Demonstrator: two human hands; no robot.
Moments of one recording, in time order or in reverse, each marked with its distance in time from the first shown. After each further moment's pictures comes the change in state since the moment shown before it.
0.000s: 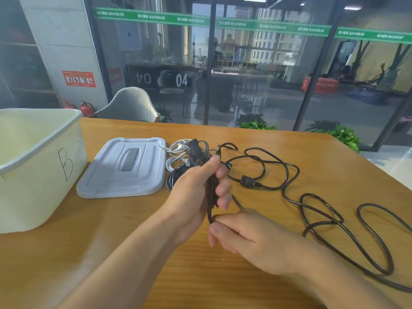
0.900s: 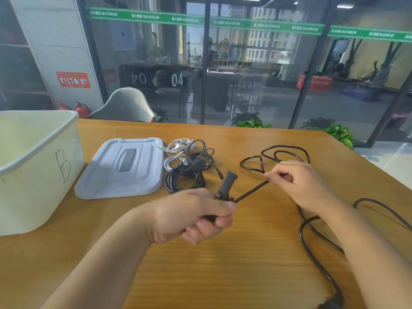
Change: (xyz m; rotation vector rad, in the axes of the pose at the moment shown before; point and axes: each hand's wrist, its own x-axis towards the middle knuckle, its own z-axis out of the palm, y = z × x) left_hand -0.020 0.022 -0.014 0.528 -0.462 -0.435; right_hand -0.018 0.097 -0.084 -0.385 0.621 0.163
